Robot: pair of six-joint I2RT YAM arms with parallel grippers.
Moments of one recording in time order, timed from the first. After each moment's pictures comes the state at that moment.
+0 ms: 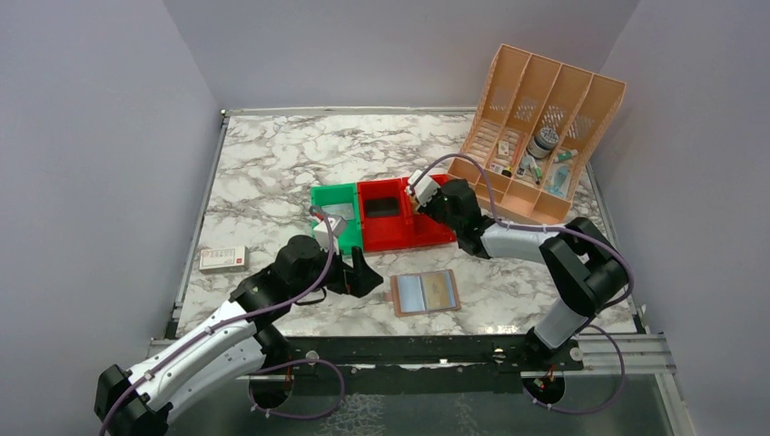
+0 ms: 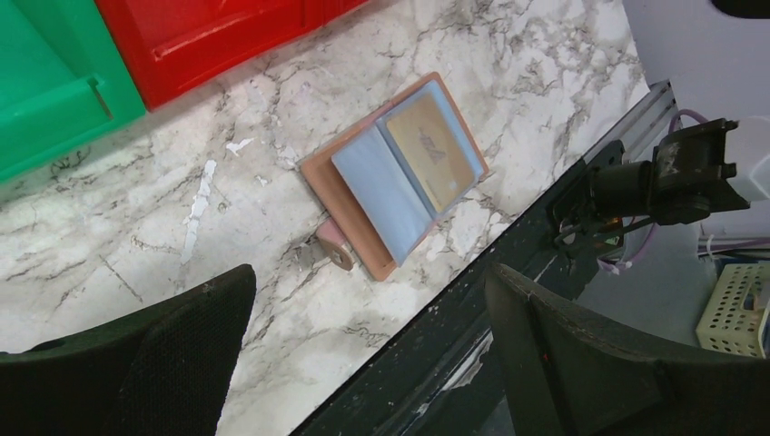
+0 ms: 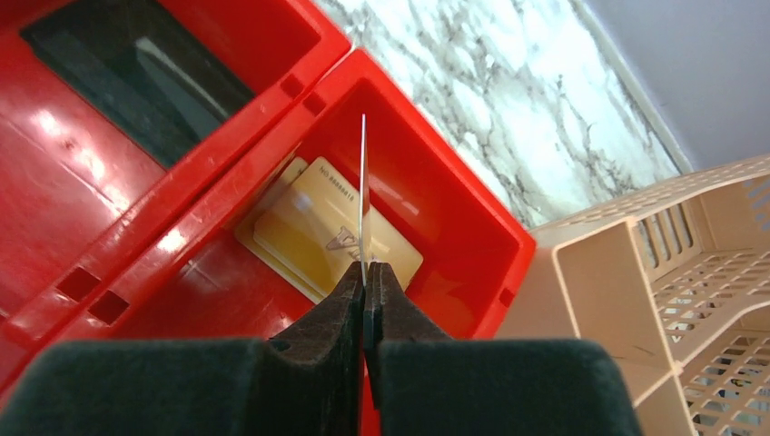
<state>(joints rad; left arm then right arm) -0.77 0.65 0.43 -0.28 0.19 -0.63 0.63 1.64 0.77 0.48 0.10 -0.51</state>
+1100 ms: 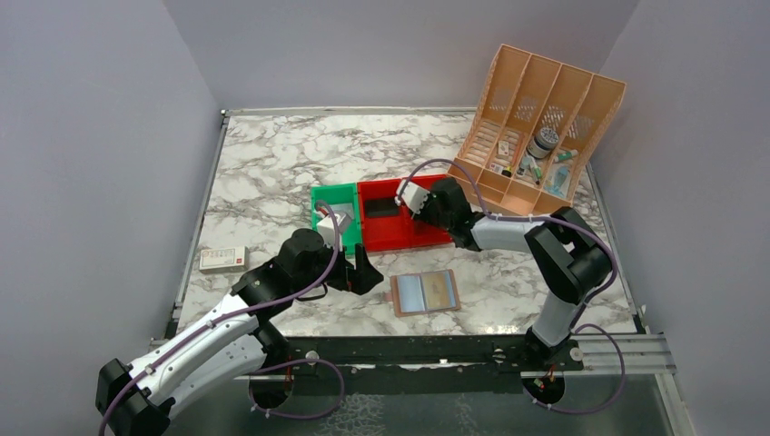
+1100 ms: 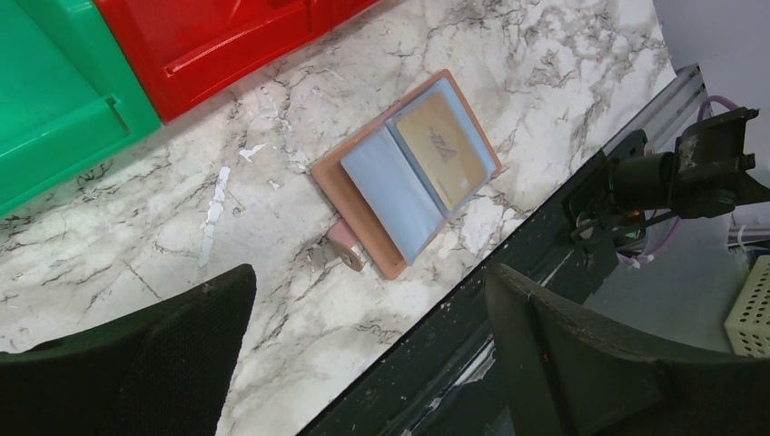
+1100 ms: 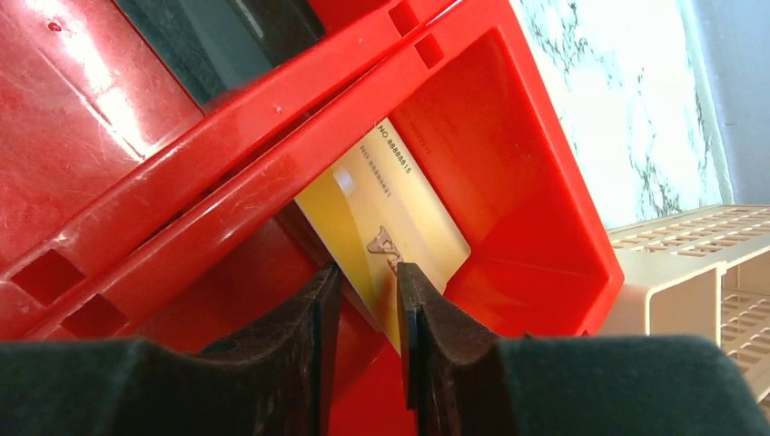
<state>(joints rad) -0.77 0.71 0.52 -0.34 0.18 -0.57 0.63 1.77 0.85 0.33 0.06 -0.68</state>
